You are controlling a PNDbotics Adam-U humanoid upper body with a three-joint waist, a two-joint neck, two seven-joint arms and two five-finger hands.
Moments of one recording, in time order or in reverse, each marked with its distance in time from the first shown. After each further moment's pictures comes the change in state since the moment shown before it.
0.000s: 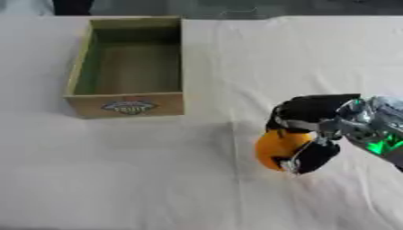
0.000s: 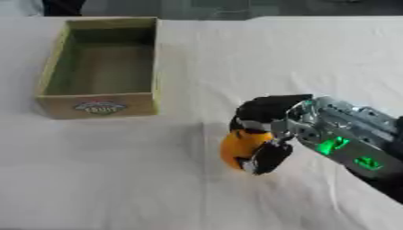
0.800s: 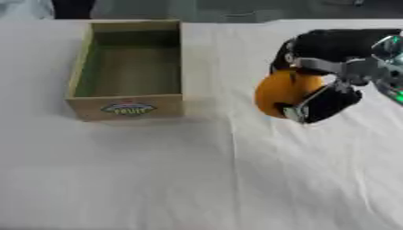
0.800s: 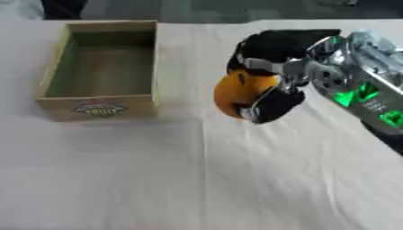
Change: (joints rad) left arm 0.000 0.000 0.000 0.000 0.000 -0.001 0.000; right arm -0.161 0.022 -0.141 -0.013 0.053 0.006 -0.005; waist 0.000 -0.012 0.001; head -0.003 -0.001
